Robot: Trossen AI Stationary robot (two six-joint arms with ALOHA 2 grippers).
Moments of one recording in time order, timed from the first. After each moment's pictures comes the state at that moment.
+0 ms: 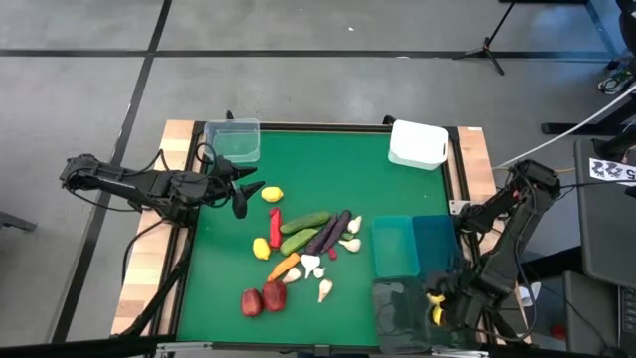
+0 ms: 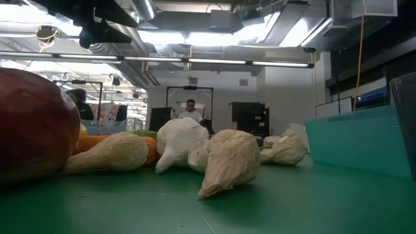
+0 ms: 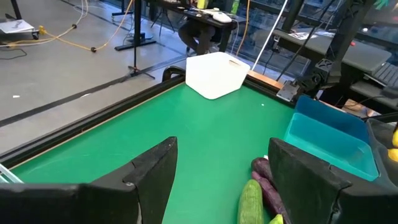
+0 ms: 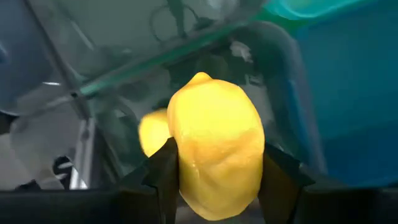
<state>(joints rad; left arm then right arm) -0.17 0.68 0.57 -0.20 -0.66 -0.44 1.06 1.45 1.10 -1.07 -0.04 1.37</state>
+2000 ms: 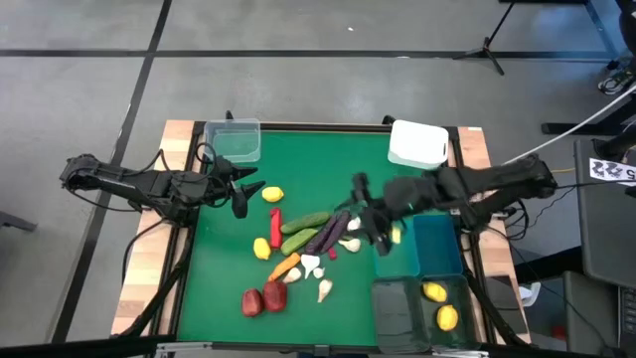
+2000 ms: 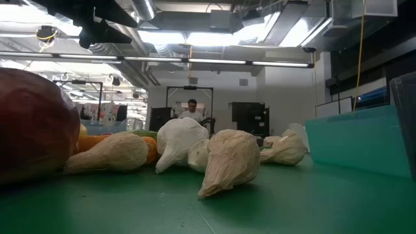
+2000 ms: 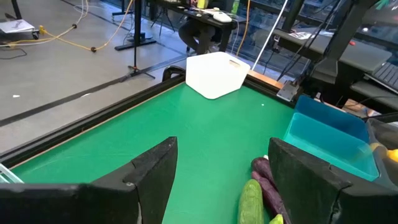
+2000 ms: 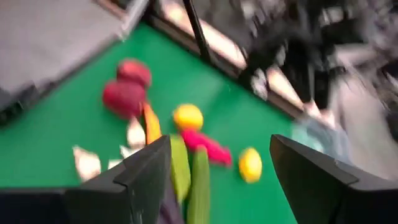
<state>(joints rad) -0.17 0.68 0.57 -0.20 -0.66 -0.44 0.23 1.45 1.55 -0.58 0.03 -0.44</state>
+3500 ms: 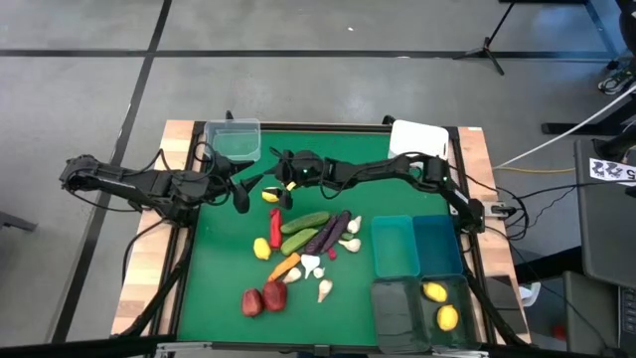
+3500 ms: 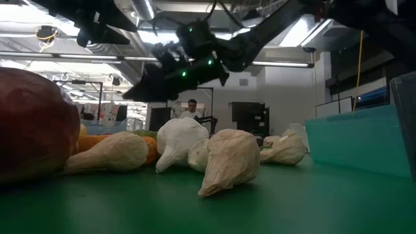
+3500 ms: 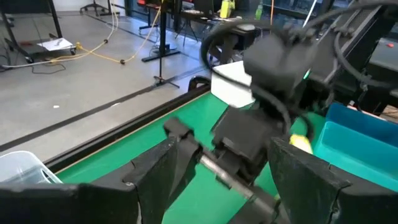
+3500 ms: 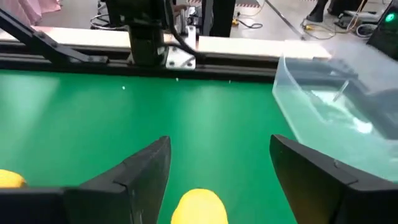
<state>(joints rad) -0.15 0.68 0.57 -0.20 -0.76 -0.39 -0.18 2.29 1.64 0.33 -0.16 -0.13</state>
